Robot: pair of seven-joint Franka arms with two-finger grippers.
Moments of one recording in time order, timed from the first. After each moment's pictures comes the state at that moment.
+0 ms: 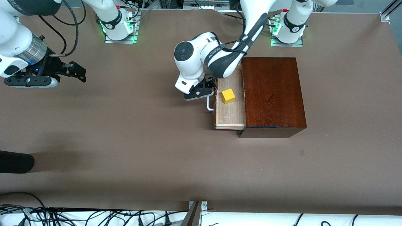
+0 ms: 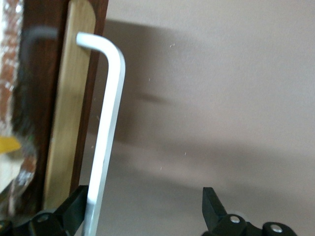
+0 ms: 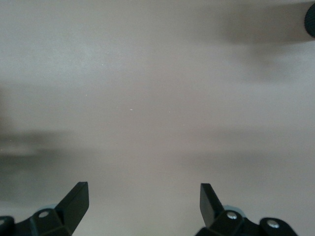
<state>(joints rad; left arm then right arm) -0.80 0.70 -0.11 -1.36 0.11 1.91 -1.14 0.19 -0.02 -0.06 -1.74 0.00 1.70 0.12</state>
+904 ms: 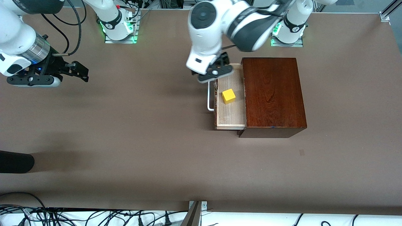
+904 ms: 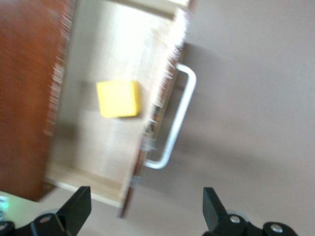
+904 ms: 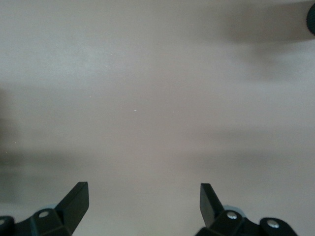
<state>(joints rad) -0.53 0.44 -0.29 -1.32 0.05 1.60 -1.11 0.19 -0.02 -0.03 -1.74 0.00 1.70 0.17</state>
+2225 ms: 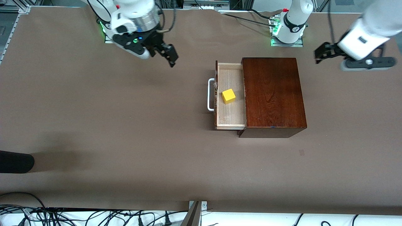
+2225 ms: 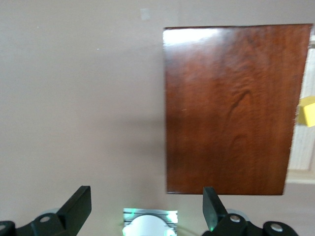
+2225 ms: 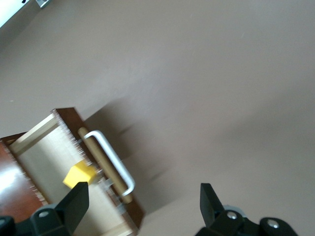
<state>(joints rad) -0.16 -0.09 0.05 -1.66 0.03 1.41 -0.11 0.37 0.09 0.38 -1.64 0.01 1.89 1.39</state>
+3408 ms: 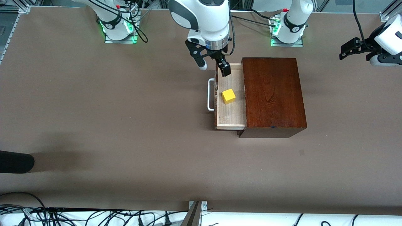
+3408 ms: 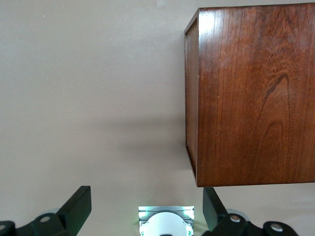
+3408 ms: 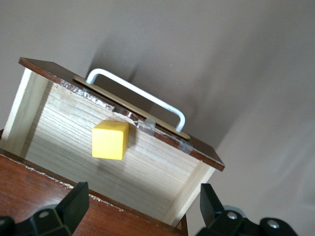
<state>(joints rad) -0.16 -0.17 0.16 -1.80 0.03 1.46 0.02 0.67 0.58 0.38 -1.17 -0.13 1.83 2.12</state>
